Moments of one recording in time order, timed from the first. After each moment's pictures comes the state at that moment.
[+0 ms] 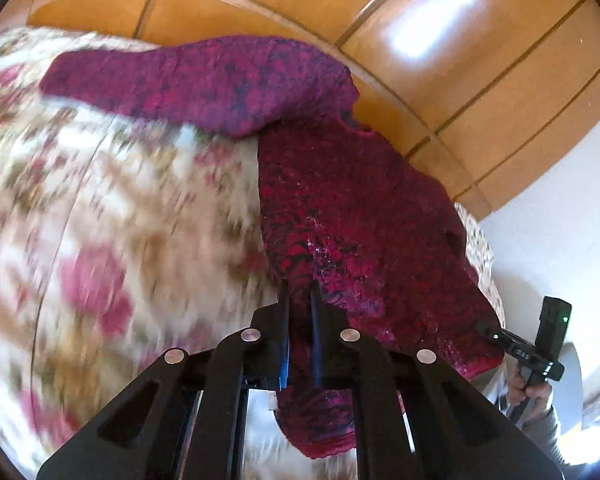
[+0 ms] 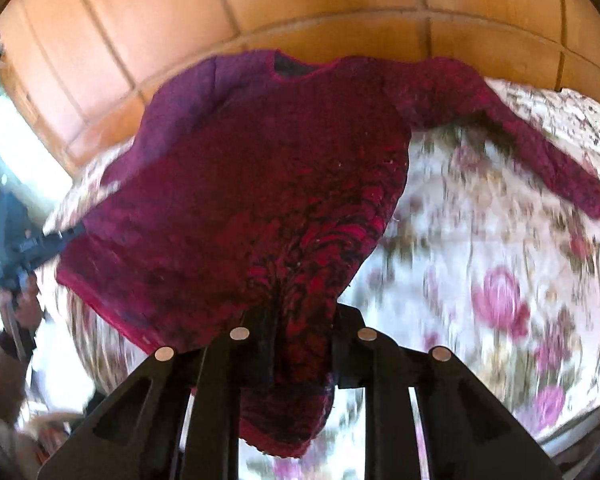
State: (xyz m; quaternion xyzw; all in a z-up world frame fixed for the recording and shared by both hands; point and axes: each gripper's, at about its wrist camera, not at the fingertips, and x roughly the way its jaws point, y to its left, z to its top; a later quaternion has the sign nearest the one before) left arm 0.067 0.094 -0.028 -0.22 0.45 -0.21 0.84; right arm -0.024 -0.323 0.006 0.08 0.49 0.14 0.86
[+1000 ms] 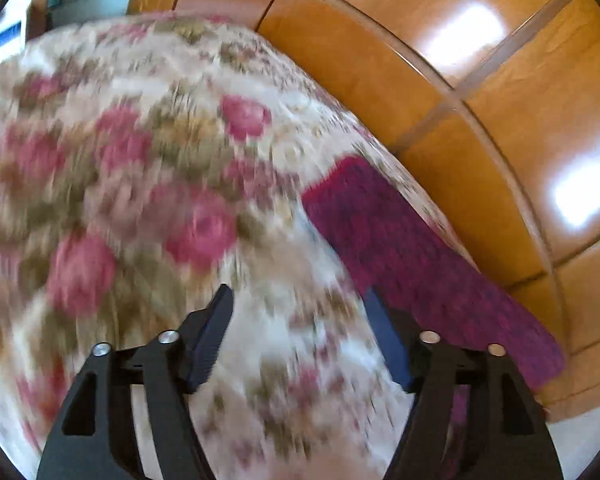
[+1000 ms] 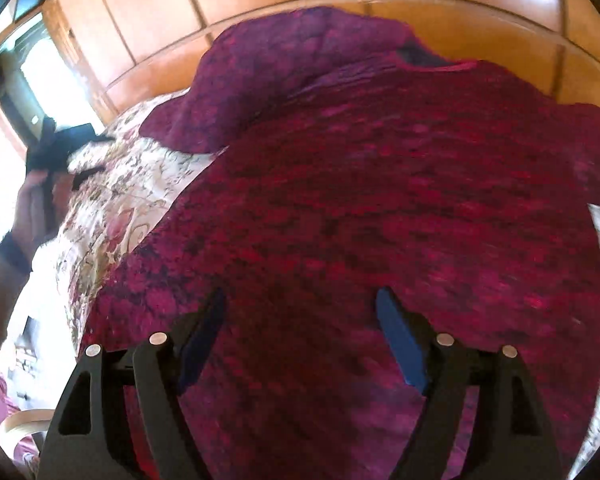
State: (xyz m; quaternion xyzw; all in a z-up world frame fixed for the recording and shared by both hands) left arm 0.205 0.302 -0.041 -0.33 0.39 0.15 0.85; right arm 0.055 -0.153 -0.038 0.01 0.47 0.22 0.85
